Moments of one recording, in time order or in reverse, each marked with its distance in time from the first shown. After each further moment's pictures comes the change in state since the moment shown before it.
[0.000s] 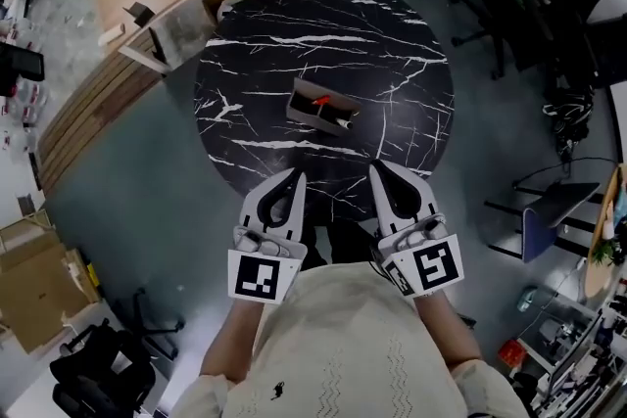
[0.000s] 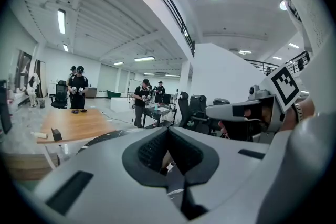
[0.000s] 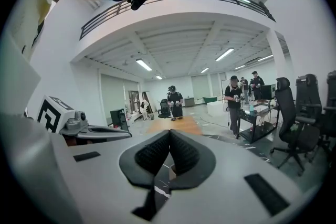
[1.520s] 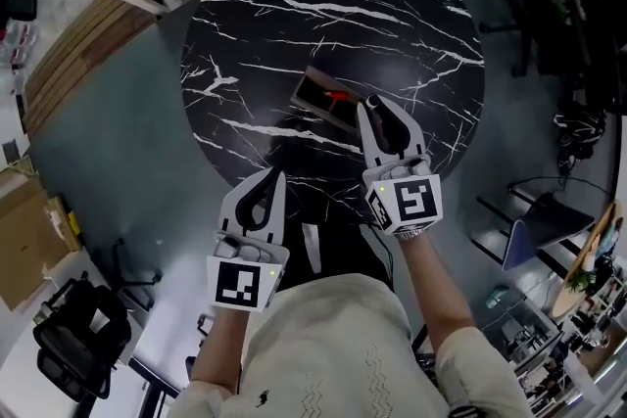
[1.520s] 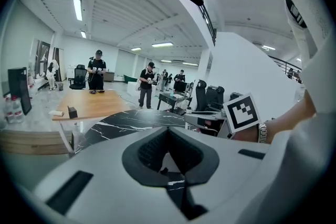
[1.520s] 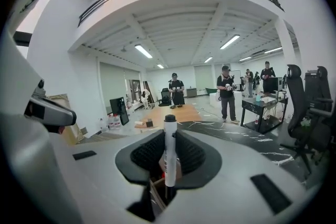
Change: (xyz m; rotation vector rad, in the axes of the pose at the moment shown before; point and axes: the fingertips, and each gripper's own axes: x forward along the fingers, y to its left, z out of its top) left arm 0.035 0.070 -0.071 -0.133 0.168 0.170; right arm 0.161 -0.078 -0.102 -0.020 0.111 0.014
